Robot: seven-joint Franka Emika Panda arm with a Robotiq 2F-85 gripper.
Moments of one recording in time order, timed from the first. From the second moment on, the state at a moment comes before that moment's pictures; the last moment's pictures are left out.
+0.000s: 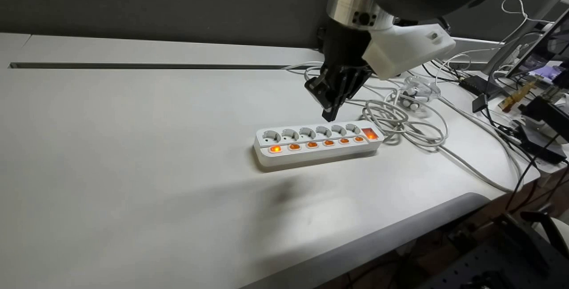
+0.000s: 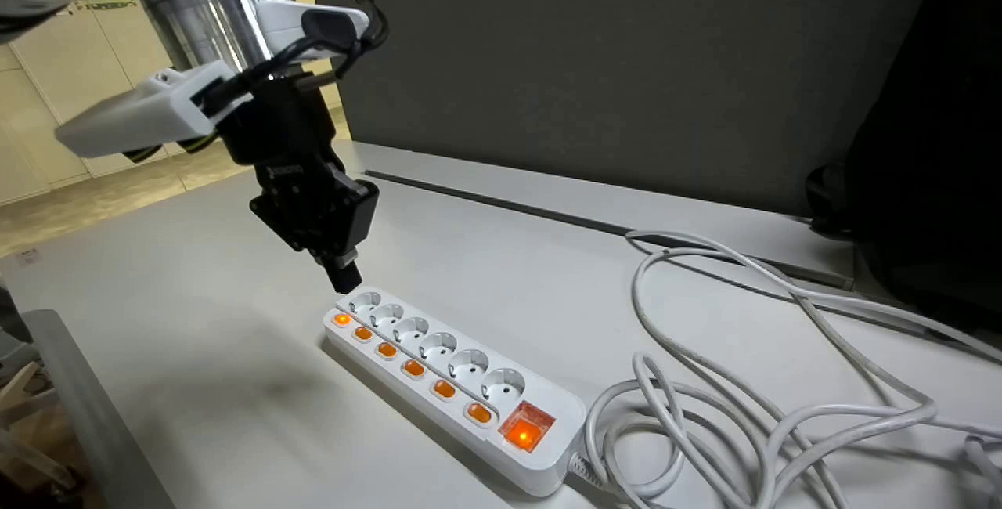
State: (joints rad) arm 0.04 0.05 0.01 -2.61 -0.29 2.67 0.10
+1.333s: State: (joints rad) arm 0.15 0.29 0.02 -2.54 -0.33 2.86 0.09
